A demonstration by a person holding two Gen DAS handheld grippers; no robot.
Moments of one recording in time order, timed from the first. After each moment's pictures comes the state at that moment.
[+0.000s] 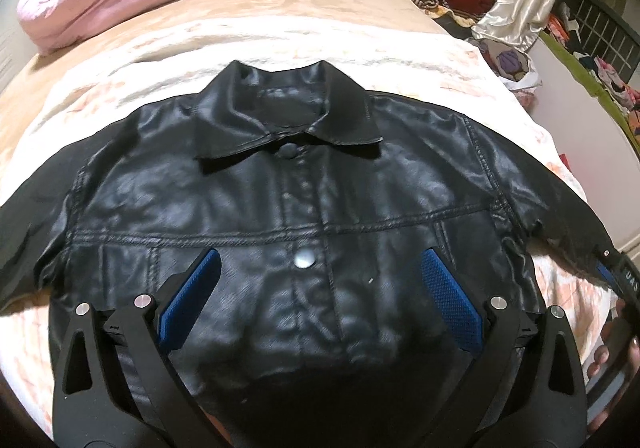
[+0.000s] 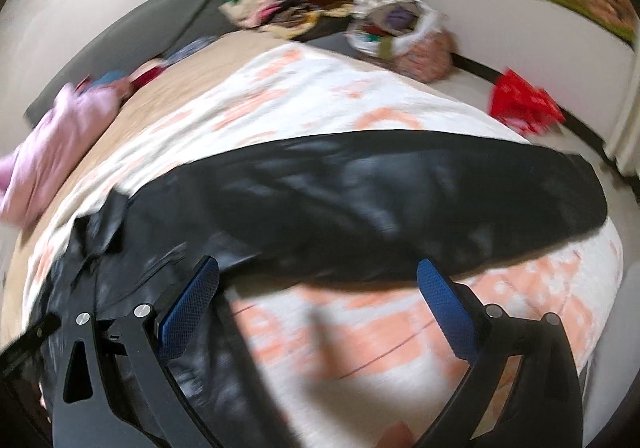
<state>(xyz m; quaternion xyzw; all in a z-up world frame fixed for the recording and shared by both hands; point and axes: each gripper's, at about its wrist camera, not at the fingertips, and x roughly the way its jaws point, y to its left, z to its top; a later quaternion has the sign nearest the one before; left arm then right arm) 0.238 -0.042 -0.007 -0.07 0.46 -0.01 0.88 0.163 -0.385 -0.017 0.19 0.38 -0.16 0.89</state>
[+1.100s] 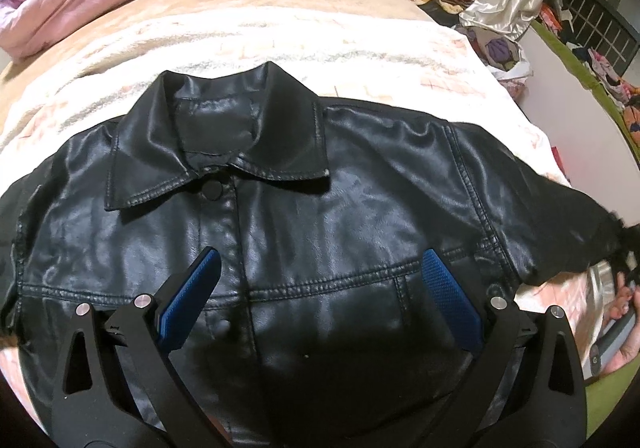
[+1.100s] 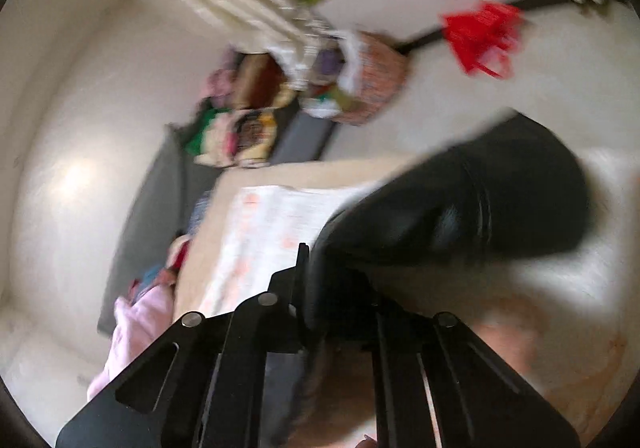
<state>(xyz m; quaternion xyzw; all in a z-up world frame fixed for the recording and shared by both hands) 0.299 -0.078 -0.017 -0.08 0.48 -0.04 0.87 0.162 -0.577 -0.029 0.46 0.16 -0.13 0.86</state>
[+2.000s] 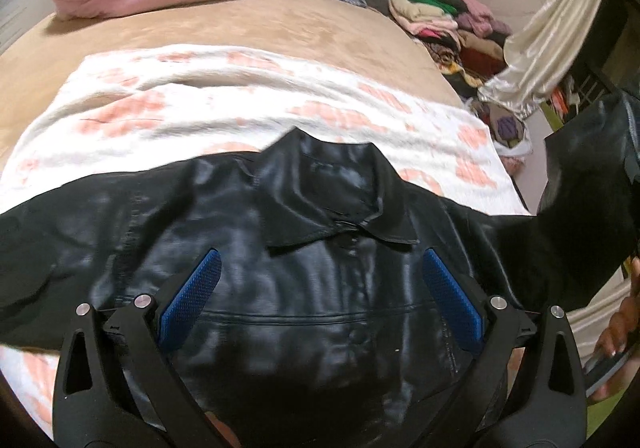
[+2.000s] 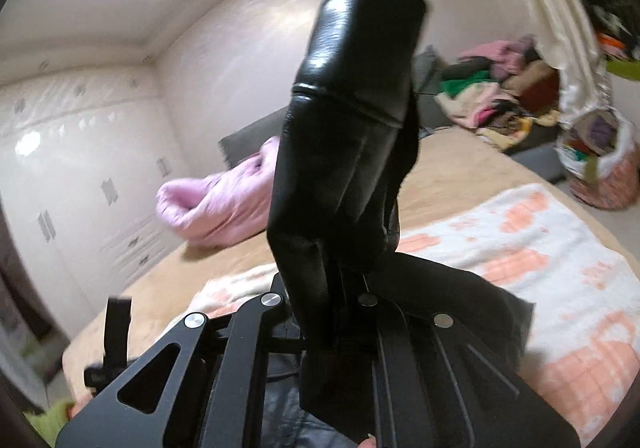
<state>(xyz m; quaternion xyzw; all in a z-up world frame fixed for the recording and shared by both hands) 0.256 0.062 0.042 -0.18 0.42 -0.01 0.89 0.227 -0.300 0.131 0.14 0.17 0.23 0.95</state>
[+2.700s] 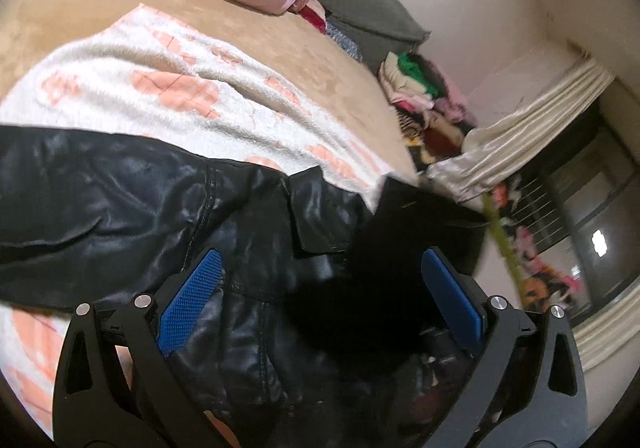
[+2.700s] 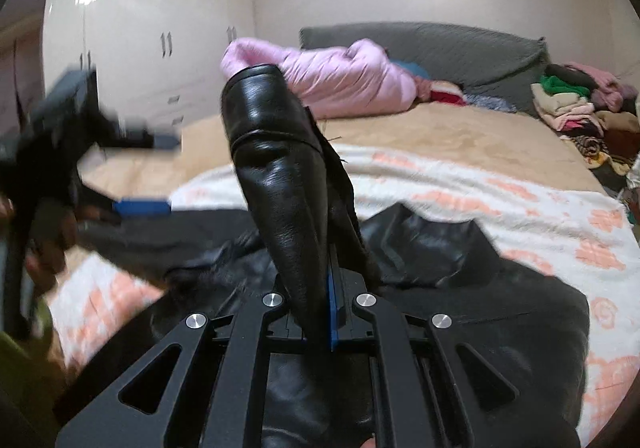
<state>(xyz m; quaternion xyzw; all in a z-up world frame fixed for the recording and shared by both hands) 0.173 0.186 0.043 -0.39 0.32 -0.07 0.86 0.218 -0.081 0.017 -0.07 0.27 0.32 0.91</state>
